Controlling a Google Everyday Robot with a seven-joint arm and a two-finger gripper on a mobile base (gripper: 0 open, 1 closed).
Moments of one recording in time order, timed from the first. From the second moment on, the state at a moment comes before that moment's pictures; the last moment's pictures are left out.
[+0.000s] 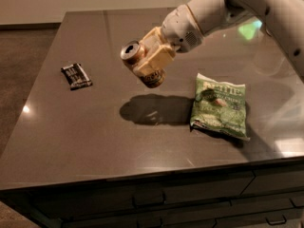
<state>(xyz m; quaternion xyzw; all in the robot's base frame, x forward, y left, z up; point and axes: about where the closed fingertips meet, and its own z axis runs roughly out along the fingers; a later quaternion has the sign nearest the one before) 0.563 0.024 0.953 -0.69 0.56 0.32 0.33</state>
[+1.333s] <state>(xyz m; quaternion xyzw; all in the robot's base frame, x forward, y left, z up) 0.560 0.065 0.950 -0.55 0.60 0.38 0.44</state>
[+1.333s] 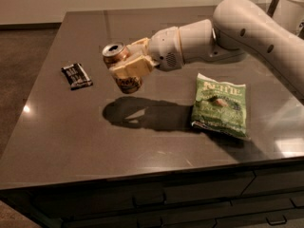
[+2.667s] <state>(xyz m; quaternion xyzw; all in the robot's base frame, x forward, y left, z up) 0.562 0.082 0.942 -0.50 0.60 0.43 0.45</state>
